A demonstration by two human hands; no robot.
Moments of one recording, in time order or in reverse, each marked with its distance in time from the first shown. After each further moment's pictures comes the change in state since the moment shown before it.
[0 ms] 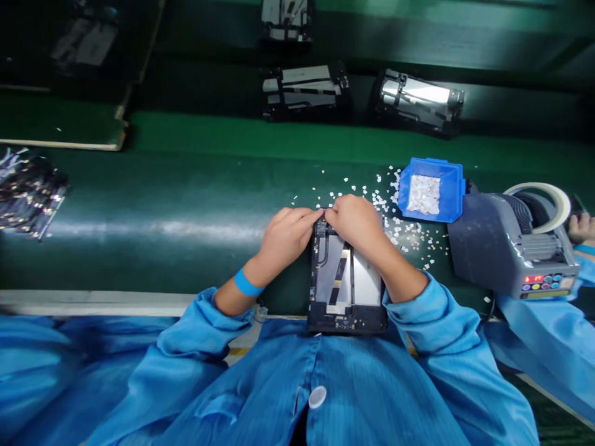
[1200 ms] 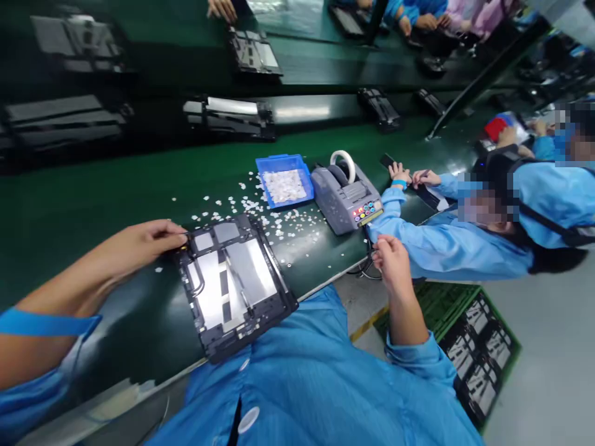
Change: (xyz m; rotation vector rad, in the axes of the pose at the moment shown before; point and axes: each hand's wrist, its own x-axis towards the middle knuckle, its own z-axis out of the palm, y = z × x) left_hand 0.090 -0.038 0.004 -0.538 -0.419 -0.549; right_hand -0.268 0.209 -0.049 1.215 0.905 0.804
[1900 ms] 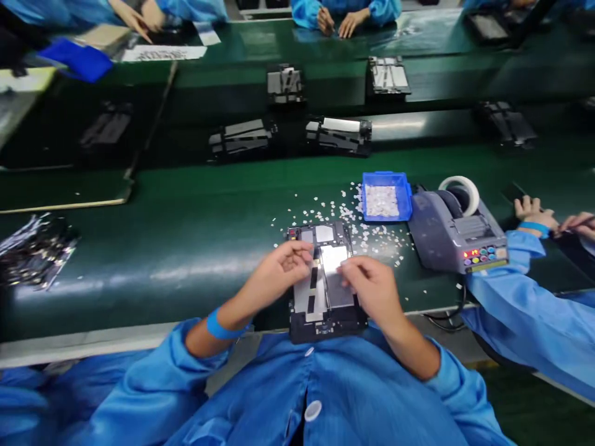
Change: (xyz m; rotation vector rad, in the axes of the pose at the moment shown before) left_hand -0.131 0.048 0.060 -0.501 0.010 0.172; right_hand -0.096 0.013 0.163 -0.176 -0.784 -0.131
